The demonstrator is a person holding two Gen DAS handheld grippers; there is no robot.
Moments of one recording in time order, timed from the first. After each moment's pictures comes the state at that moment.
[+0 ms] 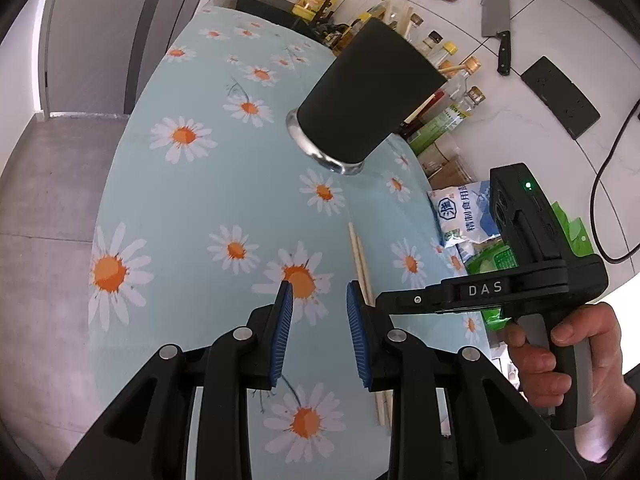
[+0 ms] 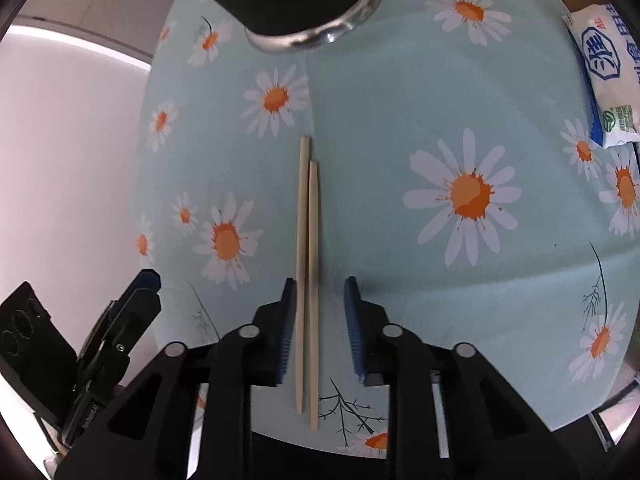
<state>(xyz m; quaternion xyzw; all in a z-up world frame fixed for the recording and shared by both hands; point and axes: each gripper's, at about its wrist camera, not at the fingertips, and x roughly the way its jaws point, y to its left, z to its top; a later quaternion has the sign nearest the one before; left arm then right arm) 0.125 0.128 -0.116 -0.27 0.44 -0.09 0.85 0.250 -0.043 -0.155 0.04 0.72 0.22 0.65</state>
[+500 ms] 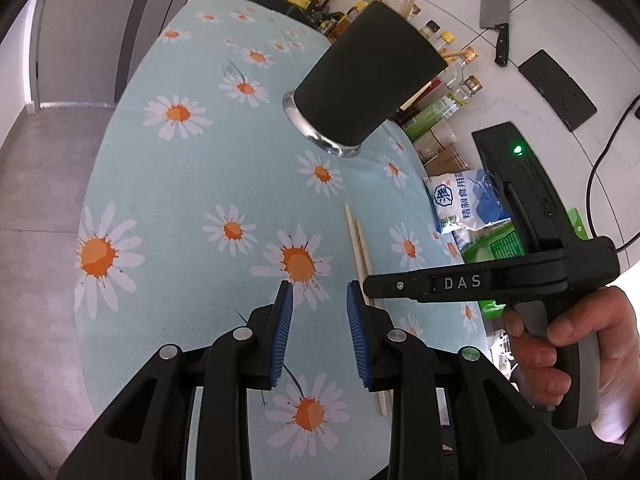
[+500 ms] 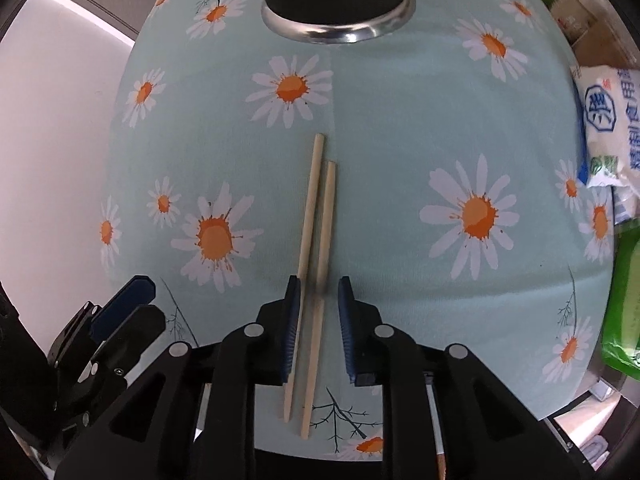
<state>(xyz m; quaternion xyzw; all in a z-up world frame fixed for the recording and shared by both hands) 0.125 0.127 -0.130 -0.28 0.45 -0.12 0.84 0.237 0.000 -0.151 -0.08 0.71 0.17 0.68</state>
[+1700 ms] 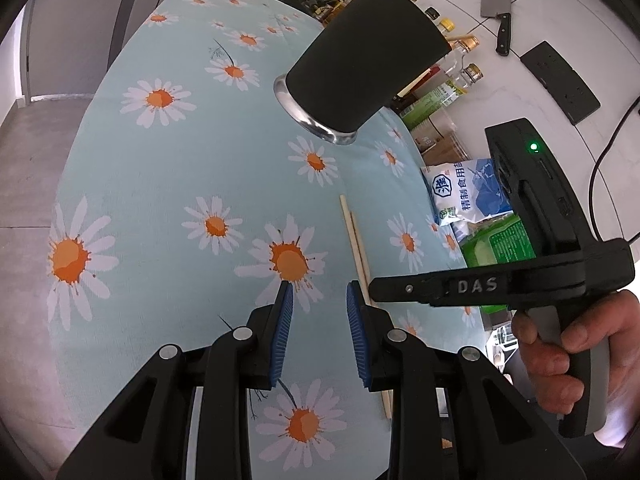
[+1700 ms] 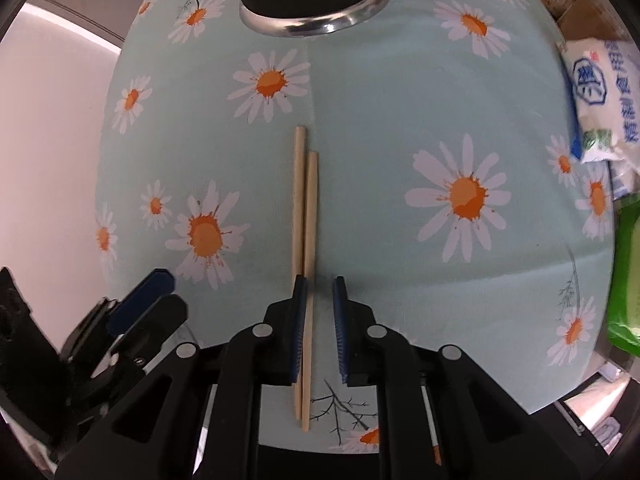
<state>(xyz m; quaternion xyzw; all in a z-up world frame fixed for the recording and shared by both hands) 0.136 0.120 -0.139 -0.29 0.46 -0.13 0.83 0.235 -0.012 -0.147 -0.05 0.72 0.15 0.67</state>
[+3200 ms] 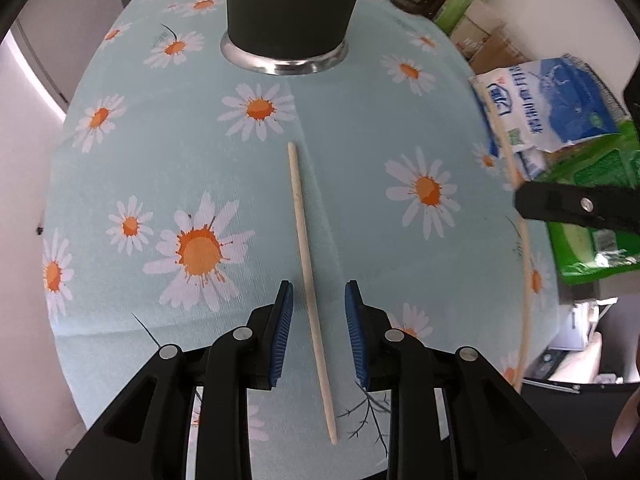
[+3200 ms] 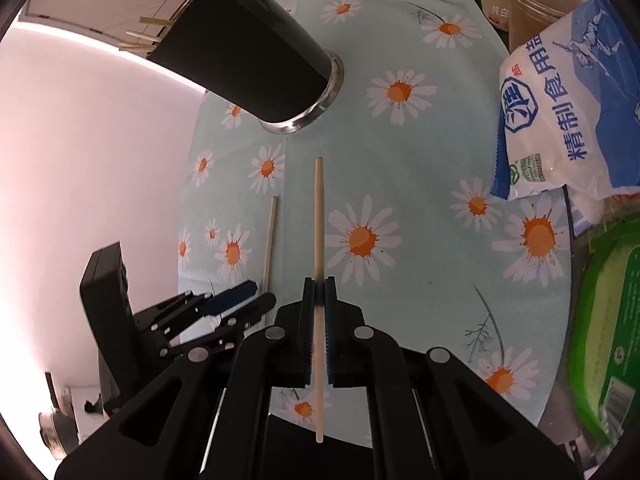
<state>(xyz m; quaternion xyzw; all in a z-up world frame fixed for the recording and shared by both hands) 0.196 0.006 -0.136 -0.11 0.61 0.00 0.78 0.275 -0.152 -0.097 0.09 0.66 0.33 0.67</state>
